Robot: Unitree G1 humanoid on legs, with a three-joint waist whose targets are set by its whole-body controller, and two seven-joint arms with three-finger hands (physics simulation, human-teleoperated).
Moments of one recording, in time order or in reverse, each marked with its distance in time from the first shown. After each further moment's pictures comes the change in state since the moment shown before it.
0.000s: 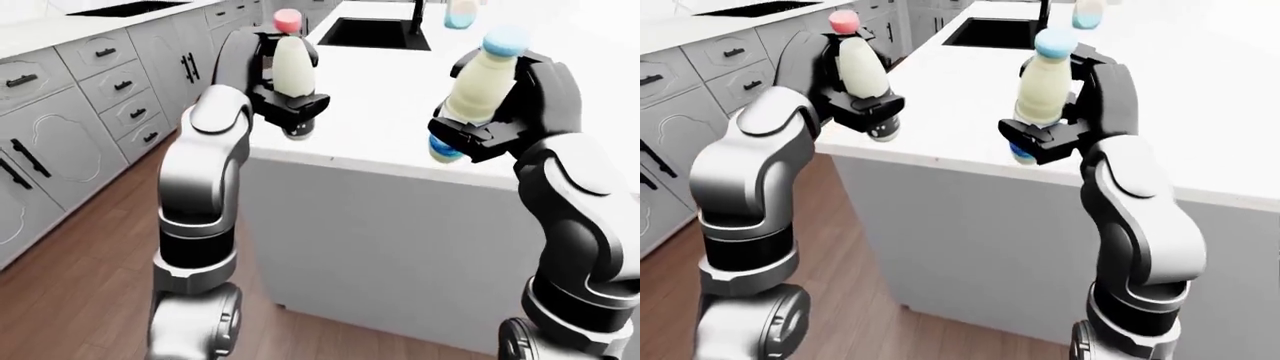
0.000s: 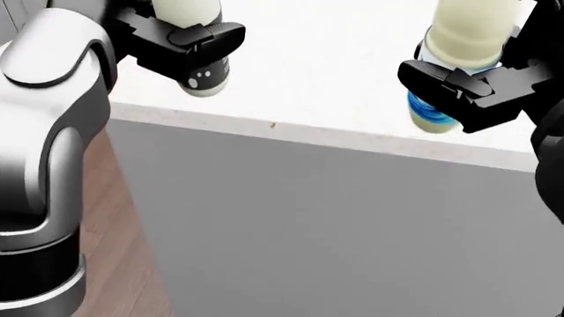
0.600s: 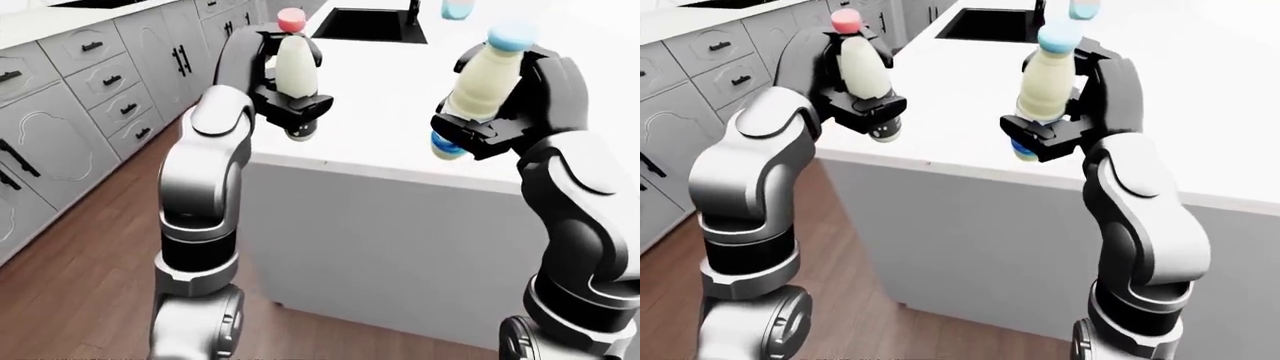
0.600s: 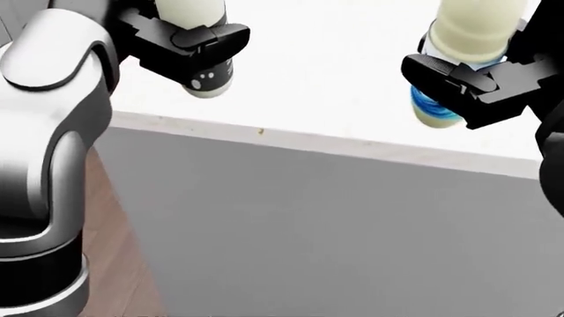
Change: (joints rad) left arm 0.004 -0.011 -0.006 -0.032 0.018 0.012 -0.016; right arm -0.008 -0.006 -0.003 -0.009 0.002 -0.003 -0.008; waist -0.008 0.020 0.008
